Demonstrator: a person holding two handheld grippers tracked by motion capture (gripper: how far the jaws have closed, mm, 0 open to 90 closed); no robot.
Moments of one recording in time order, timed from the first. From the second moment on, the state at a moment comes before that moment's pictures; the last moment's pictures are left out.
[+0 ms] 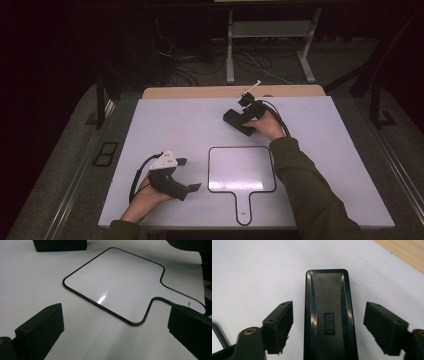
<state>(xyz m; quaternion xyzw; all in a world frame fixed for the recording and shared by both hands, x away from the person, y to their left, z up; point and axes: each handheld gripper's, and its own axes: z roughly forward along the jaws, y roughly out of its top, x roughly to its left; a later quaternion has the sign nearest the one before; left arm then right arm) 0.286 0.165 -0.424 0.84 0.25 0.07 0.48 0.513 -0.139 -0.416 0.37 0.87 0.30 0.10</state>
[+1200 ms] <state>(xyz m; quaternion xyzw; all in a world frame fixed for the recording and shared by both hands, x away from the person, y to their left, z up) 0.288 0.168 -0.427 0.84 0.25 0.07 0.48 0.411 -0.209 -0.391 0.36 0.83 0.40 0.13</state>
